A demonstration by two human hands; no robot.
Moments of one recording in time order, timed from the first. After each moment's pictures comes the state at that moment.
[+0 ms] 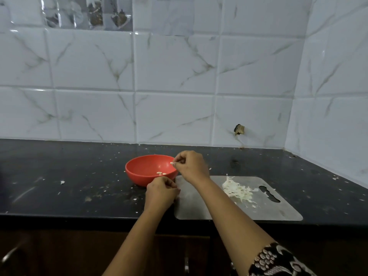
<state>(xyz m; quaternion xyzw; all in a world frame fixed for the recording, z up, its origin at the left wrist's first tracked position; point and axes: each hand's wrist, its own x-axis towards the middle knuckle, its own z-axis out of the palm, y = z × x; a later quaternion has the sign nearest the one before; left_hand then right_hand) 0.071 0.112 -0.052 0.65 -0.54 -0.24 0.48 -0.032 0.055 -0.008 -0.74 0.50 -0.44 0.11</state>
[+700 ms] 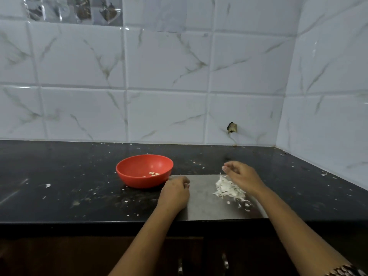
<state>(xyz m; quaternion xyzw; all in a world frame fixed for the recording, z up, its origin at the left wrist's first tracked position) 0.032 0.087 -0.053 0.62 -0.69 -0.14 0.35 -0.192 0.051 -0.032 -0.70 0.58 -0.38 0.15</state>
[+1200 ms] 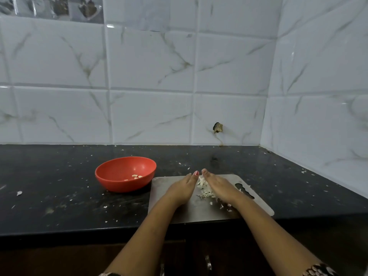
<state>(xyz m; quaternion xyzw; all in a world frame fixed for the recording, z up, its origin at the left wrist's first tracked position) -0.024 0.057 -0.051 0.56 -0.73 -0.29 0.28 -0.178 0.061 -0.046 -0.70 0.59 -0.30 0.28</state>
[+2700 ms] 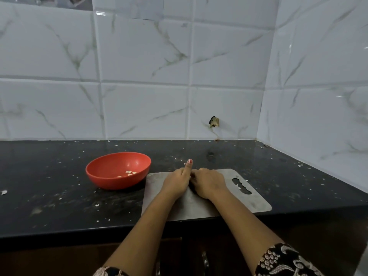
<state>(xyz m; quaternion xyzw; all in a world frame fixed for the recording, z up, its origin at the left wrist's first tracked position) -0.028 0.032 -0.060 0.54 -0.68 -0.31 0.39 -0.146 0.046 -0.048 -0.75 0.64 -0.13 -0.08</state>
